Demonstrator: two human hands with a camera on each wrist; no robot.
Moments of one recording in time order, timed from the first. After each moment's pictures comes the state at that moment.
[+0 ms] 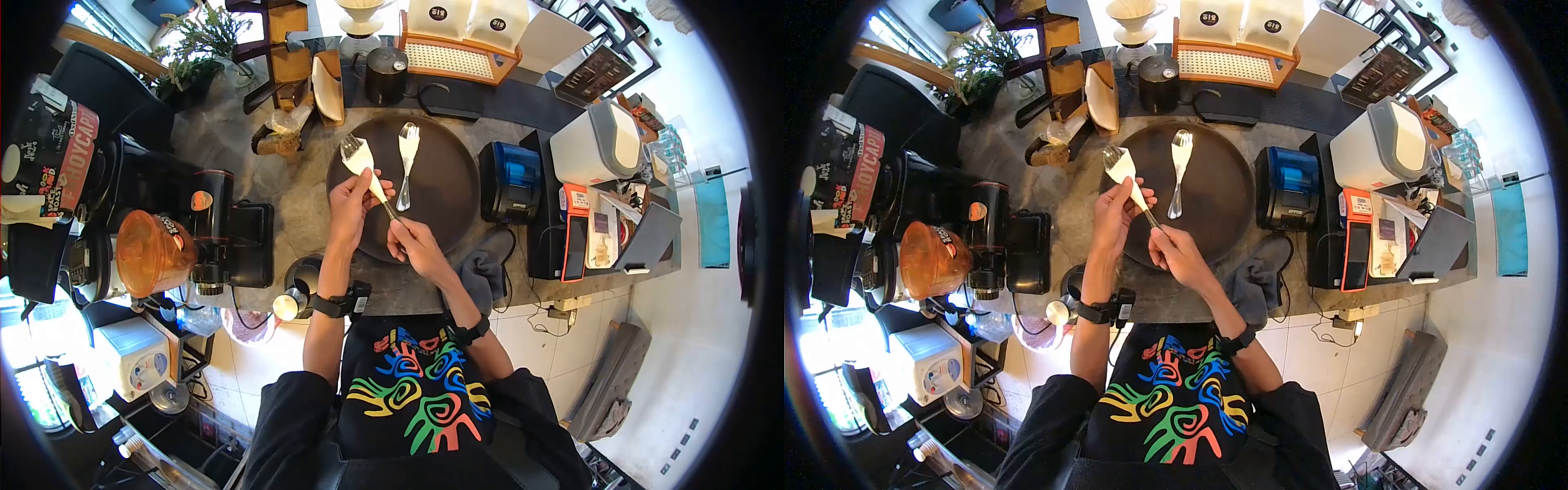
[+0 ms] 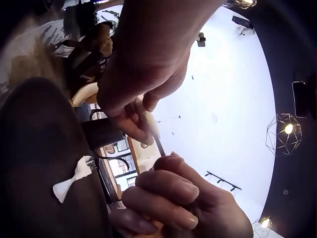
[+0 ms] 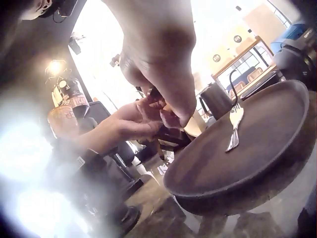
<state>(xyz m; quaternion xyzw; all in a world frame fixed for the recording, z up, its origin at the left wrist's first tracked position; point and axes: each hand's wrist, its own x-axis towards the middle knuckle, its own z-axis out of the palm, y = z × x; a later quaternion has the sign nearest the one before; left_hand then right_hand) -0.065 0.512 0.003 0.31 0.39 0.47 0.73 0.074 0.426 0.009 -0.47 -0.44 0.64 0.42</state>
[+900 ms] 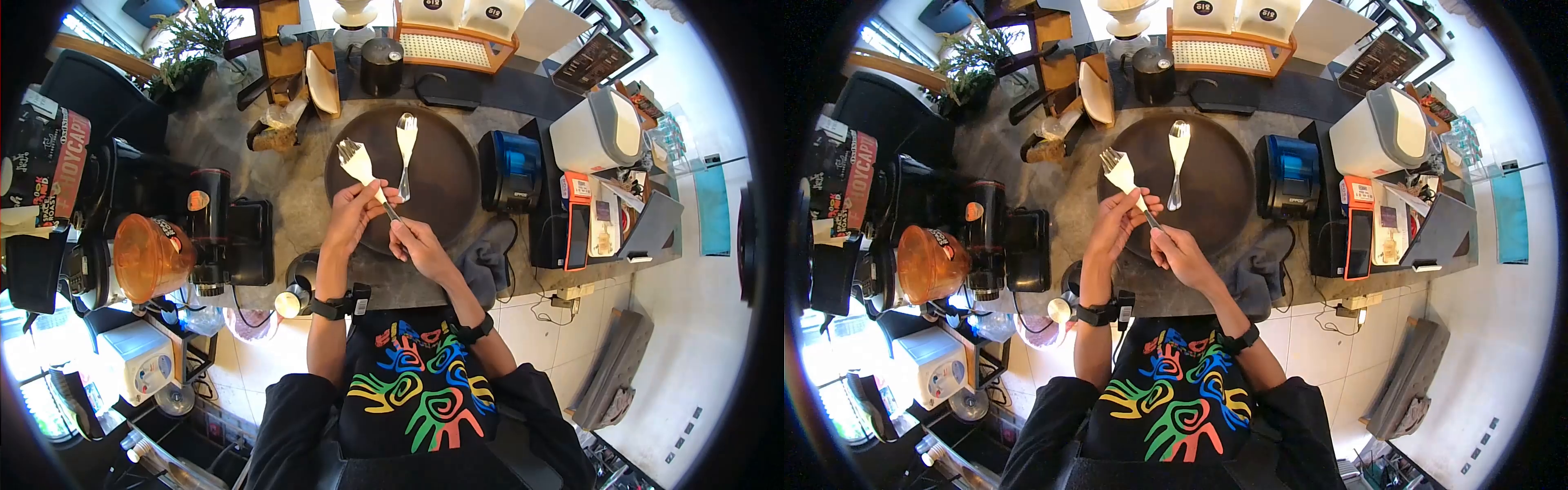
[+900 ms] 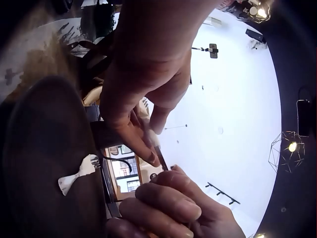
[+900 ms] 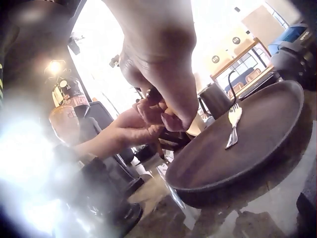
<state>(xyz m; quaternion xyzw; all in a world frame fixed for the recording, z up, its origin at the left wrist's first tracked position) -0.076 0.500 0.000 0.29 0.35 0.40 0.80 0.073 0.414 0.010 -0.47 -0.44 0.65 0.41</state>
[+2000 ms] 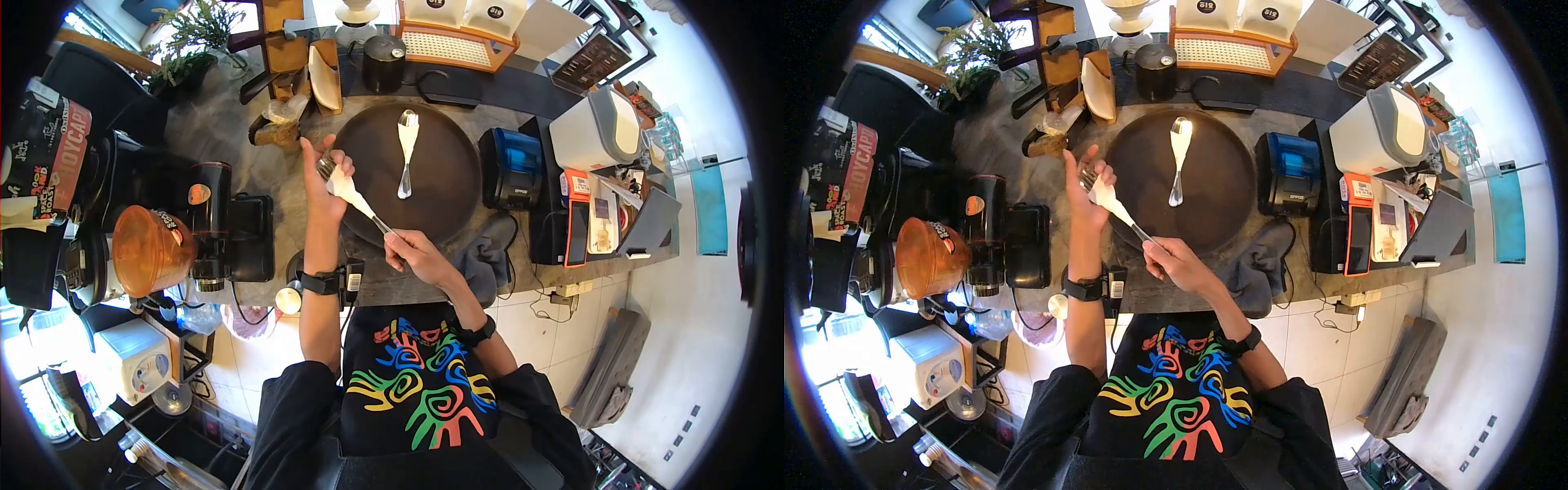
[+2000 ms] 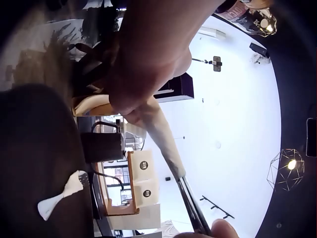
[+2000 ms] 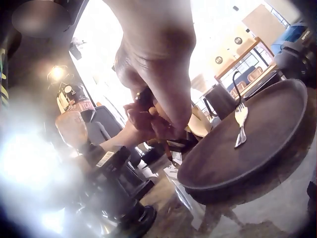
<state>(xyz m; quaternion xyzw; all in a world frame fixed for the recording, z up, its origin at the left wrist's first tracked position) -0.101 0.551 -0.018 0.11 0.17 0.58 0.79 0.064 0.402 0.021 -0.44 -0.45 0.69 0.35</state>
